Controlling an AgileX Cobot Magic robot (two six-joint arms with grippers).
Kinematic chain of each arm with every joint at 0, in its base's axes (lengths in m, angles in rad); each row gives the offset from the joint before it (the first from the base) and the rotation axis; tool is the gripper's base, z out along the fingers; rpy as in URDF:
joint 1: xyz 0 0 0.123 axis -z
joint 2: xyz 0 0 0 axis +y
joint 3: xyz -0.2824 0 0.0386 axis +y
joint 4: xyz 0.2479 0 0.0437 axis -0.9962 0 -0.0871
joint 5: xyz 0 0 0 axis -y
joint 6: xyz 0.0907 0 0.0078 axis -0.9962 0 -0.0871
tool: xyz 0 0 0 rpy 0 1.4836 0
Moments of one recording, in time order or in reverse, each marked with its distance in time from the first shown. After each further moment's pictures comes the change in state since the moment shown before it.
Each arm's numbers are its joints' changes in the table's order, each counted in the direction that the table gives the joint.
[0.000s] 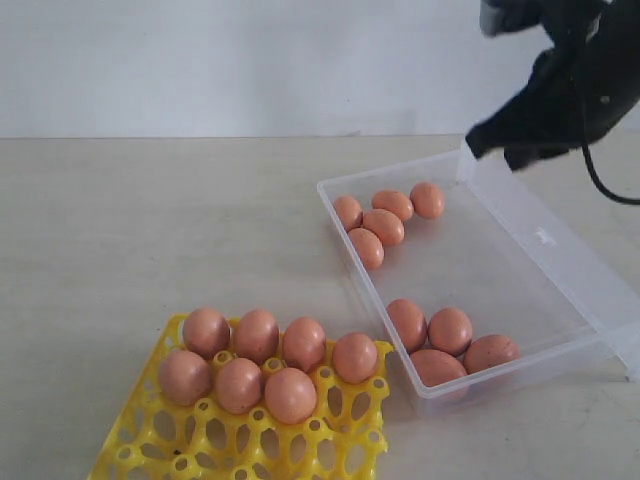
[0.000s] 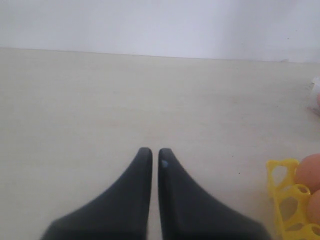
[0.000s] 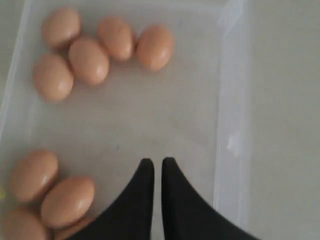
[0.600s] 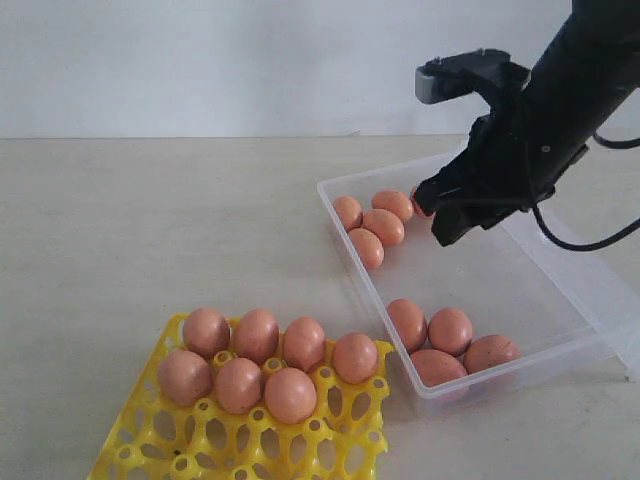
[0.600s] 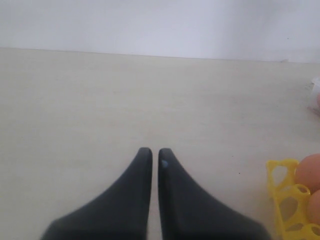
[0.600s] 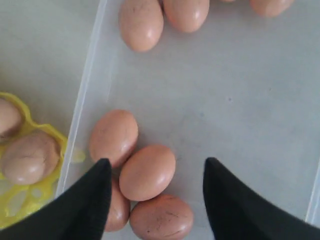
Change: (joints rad) left arm 0.000 0.000 0.000 0.000 0.000 0.000; right arm -0.077 0.095 -0.003 -0.170 -0.099 0.048
